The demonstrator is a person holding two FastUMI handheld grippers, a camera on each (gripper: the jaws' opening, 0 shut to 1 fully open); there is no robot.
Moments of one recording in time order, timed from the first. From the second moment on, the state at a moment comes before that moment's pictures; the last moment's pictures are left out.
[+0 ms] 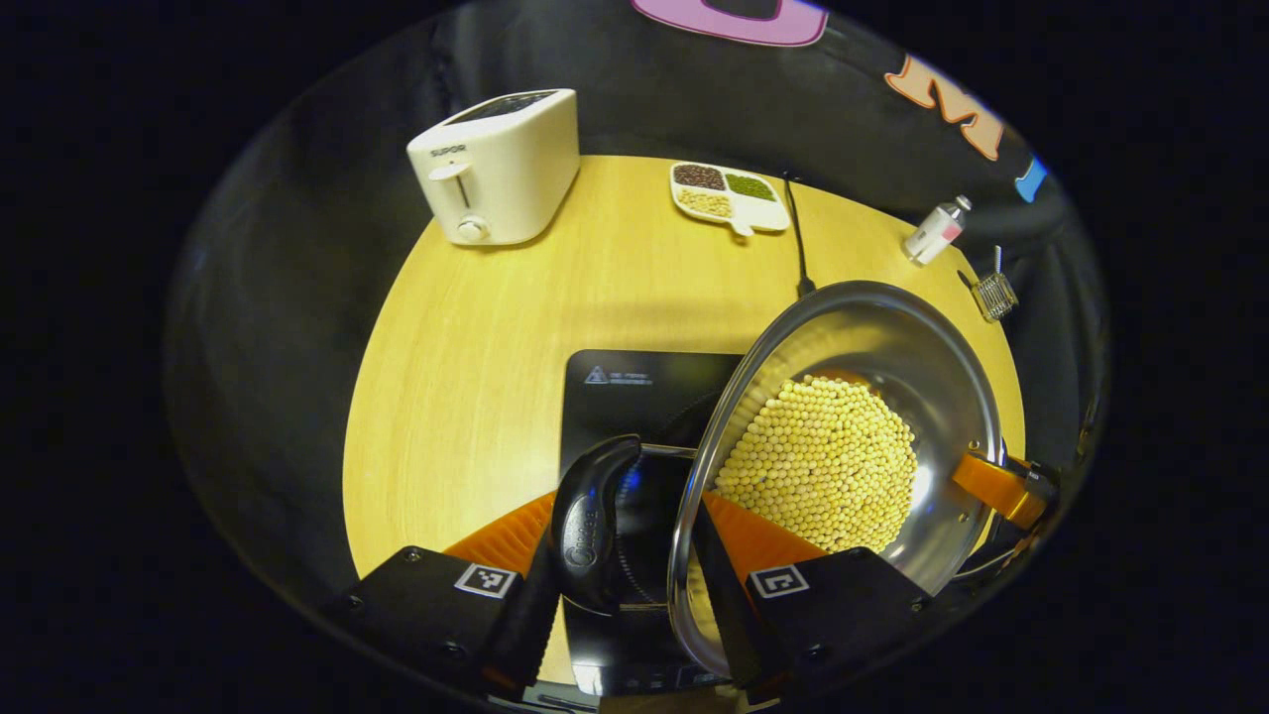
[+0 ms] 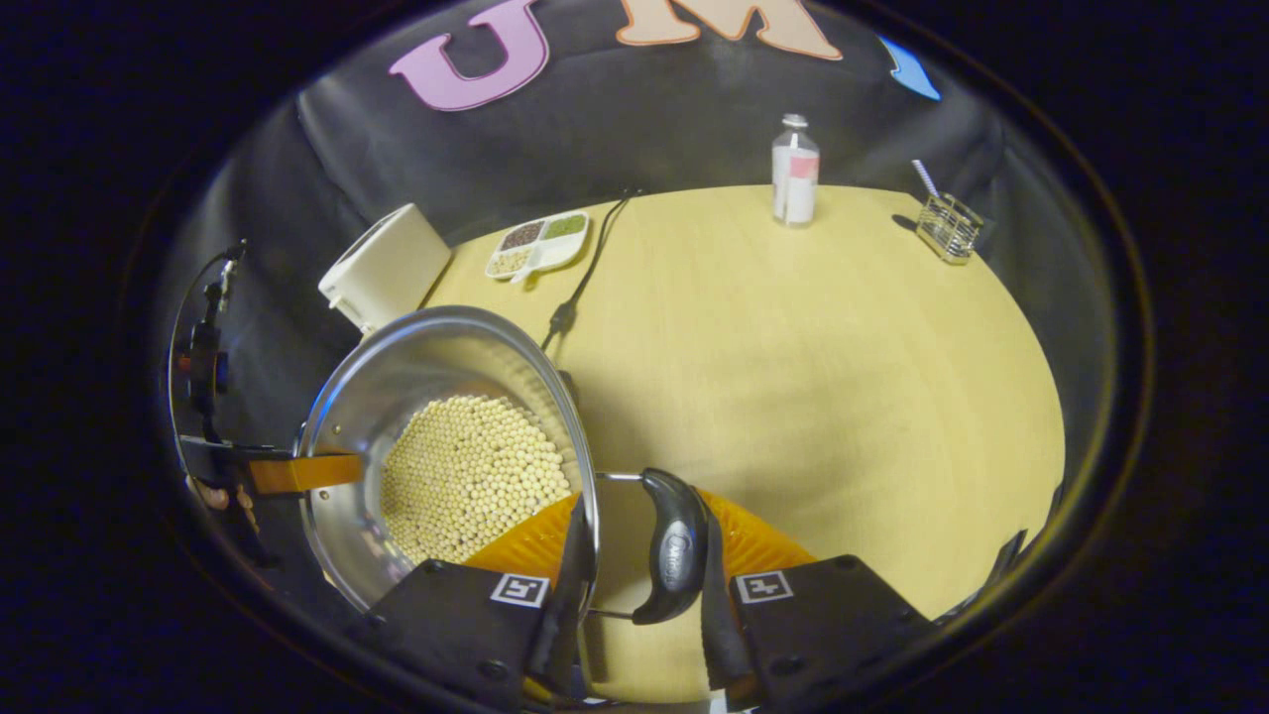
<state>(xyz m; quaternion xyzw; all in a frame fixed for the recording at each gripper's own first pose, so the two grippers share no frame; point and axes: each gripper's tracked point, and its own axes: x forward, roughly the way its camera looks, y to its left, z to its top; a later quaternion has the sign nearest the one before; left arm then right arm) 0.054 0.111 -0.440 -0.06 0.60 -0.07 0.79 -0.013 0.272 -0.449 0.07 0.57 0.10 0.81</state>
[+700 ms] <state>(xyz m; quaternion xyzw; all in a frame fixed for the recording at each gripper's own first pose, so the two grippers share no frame) 0.045 0.147 -0.440 -0.07 0.61 -0.06 0.79 -0.019 0.307 -0.448 0.07 0.57 0.10 0.81</state>
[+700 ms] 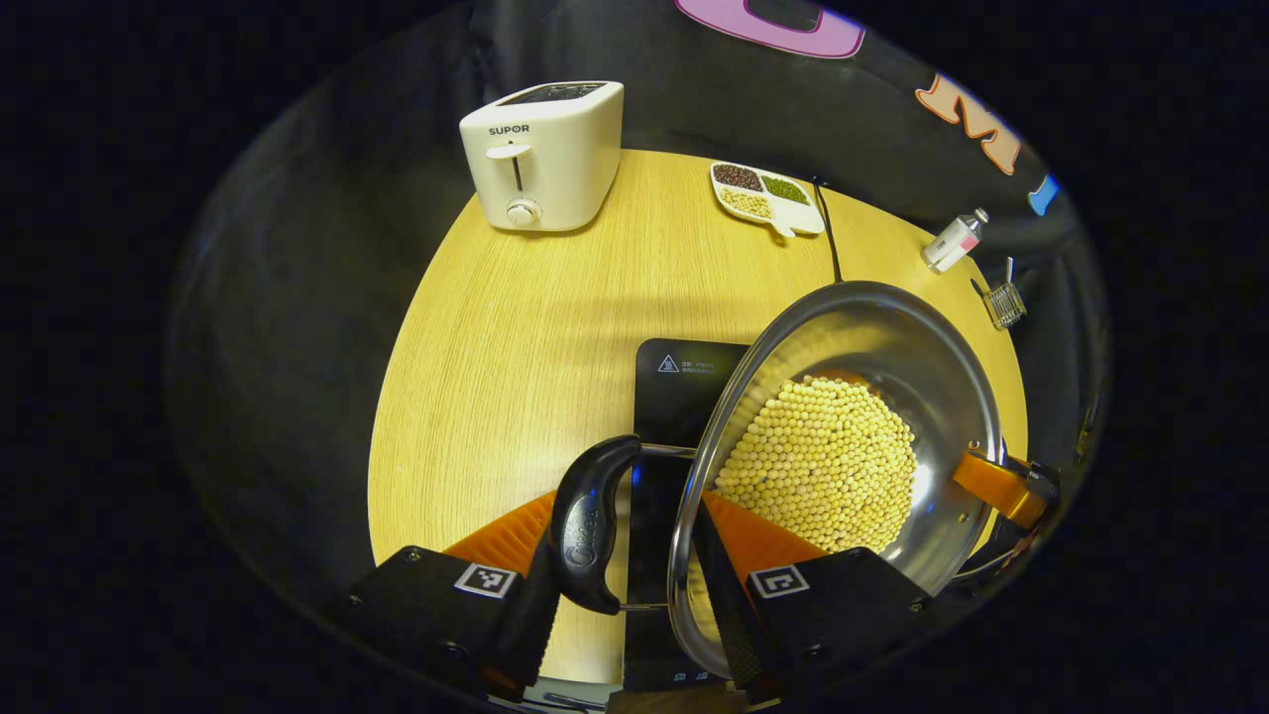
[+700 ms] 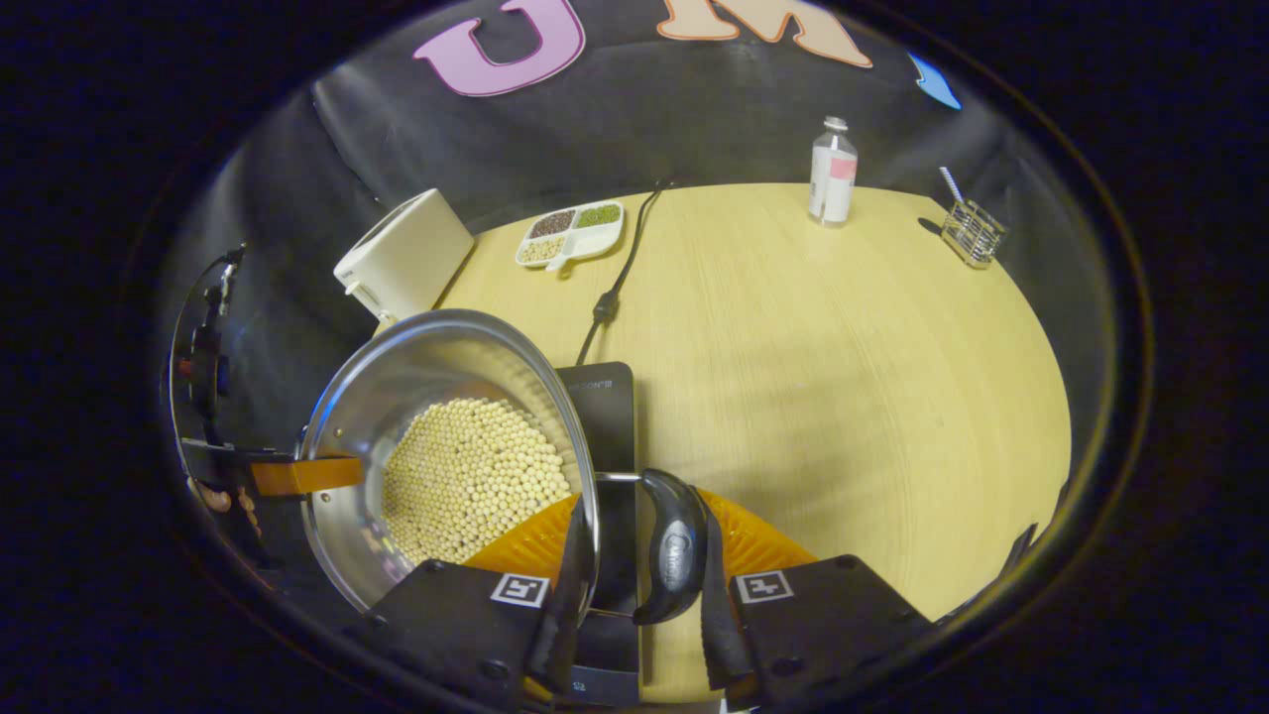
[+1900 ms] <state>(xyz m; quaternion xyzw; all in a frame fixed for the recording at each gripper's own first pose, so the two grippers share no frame) 0.046 0.144 -0.444 -0.06 0.61 -0.08 0.79 -0.020 0.305 -0.445 0.07 0.57 0.09 0.81</state>
